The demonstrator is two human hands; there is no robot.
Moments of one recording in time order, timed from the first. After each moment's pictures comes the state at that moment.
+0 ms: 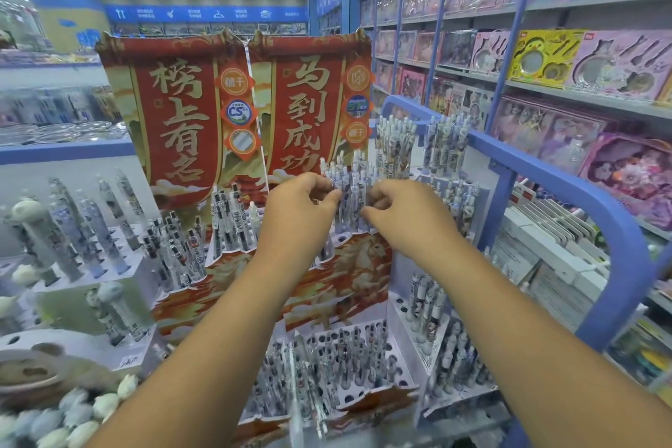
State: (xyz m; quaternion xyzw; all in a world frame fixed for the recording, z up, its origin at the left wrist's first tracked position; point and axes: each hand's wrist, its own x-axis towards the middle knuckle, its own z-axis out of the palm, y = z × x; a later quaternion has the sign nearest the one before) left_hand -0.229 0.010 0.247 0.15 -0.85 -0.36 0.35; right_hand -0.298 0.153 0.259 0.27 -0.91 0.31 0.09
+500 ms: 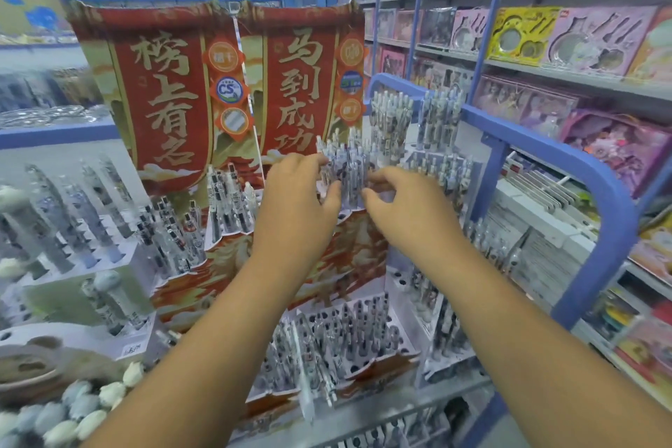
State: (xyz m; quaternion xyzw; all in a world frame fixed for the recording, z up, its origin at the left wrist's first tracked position) left_hand -0.209 0.009 0.235 0.09 -0.91 -0.21 0.35; right_hand -0.263 0.155 0.247 0.23 -0.90 0.34 0.12
